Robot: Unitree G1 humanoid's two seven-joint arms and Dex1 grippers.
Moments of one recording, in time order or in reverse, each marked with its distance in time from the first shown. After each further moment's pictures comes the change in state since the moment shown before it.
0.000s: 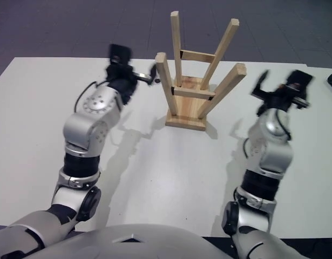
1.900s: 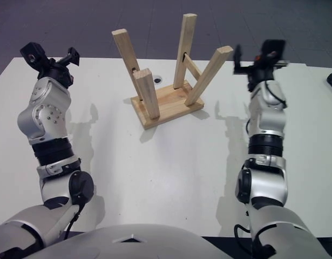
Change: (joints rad) left arm -0.085 0.057 0.635 0.199 -0.111 -0.152 0.255; right arm -0.335 -0.196 0.092 0.816 -0.038 -0.516 0.477
